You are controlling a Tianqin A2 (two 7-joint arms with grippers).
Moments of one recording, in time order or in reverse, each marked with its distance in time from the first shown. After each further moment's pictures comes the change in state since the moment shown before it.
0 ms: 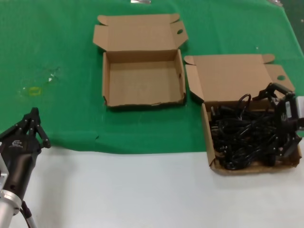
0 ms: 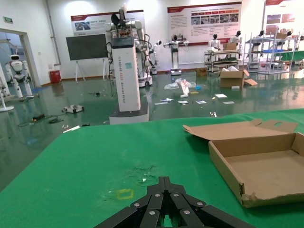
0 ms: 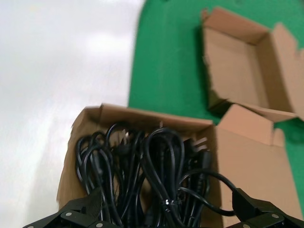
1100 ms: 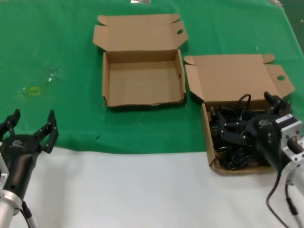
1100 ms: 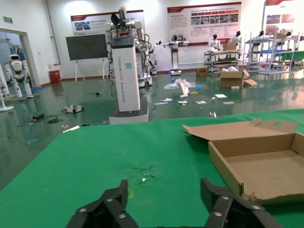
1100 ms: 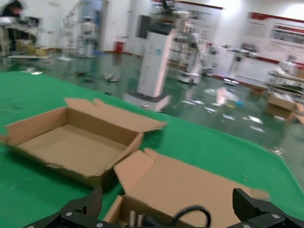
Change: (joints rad) left arm 0.000 0.000 0.000 0.000 0.000 0.000 0.000; right arm -0.808 -0.354 0.385 0.378 0.381 1.105 0.124
